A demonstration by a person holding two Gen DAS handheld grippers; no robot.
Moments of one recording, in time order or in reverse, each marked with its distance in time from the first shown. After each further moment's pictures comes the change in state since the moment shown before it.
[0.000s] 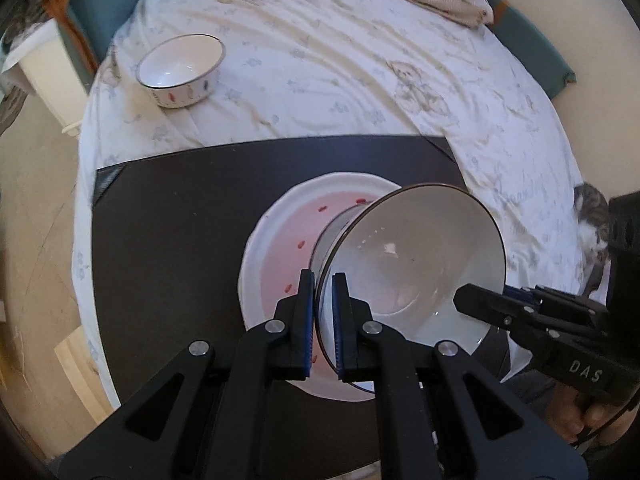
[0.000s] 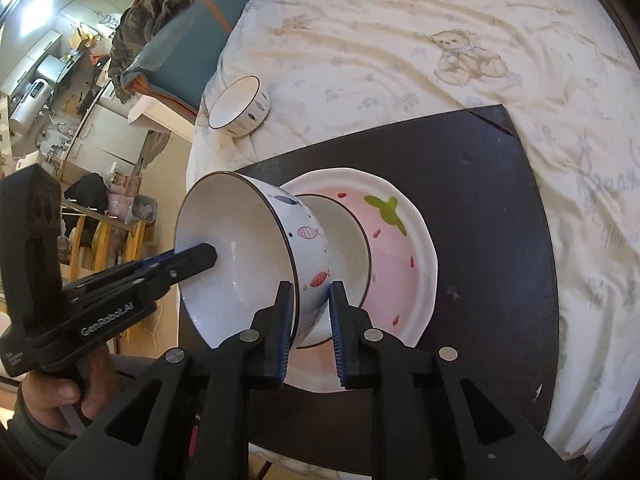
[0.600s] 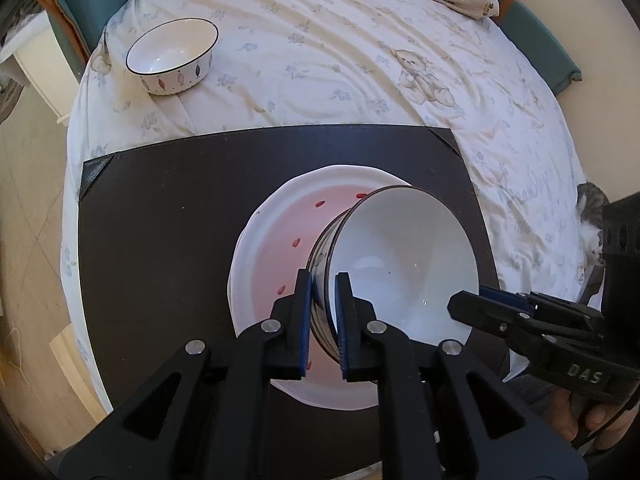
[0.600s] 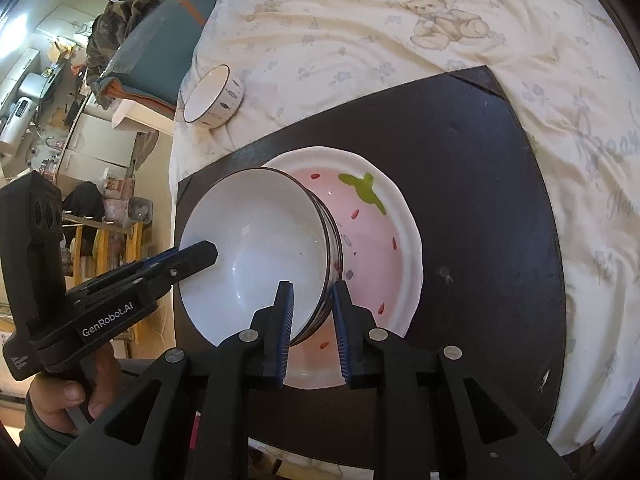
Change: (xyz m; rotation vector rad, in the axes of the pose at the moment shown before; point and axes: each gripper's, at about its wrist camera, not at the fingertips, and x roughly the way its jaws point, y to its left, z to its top) left arm 0.015 0.002 0.004 -0.026 0.038 -0.006; right arm 0.015 -0.019 0.003 0.085 0.062 0.006
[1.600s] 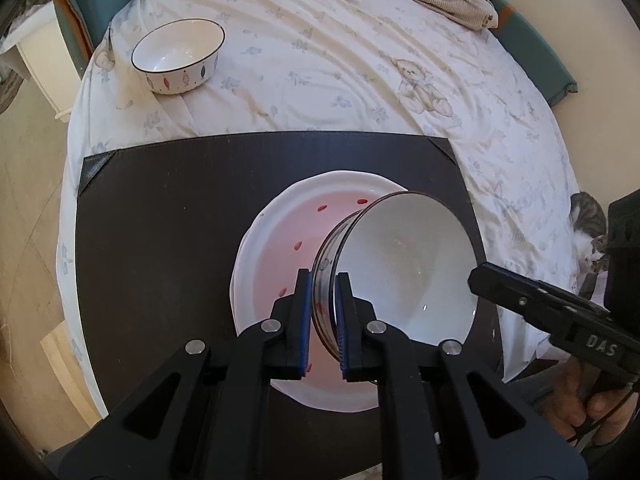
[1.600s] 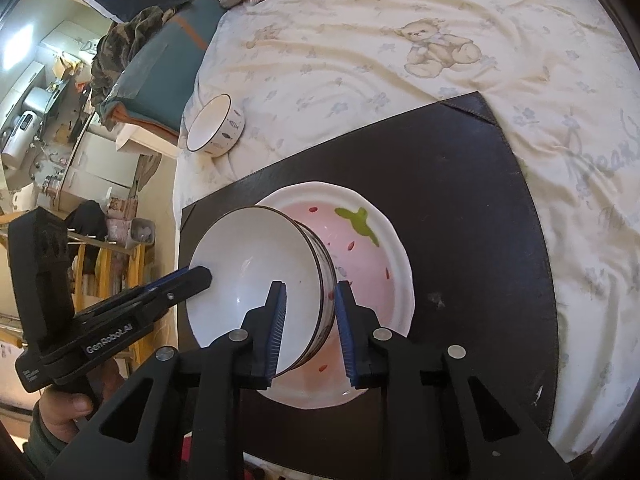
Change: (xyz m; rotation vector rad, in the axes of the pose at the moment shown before) left arm -0.004 0.006 0.002 -0.023 -0.028 -0.029; right arm -0.013 -0.001 0.008 0.002 -0.092 0.007
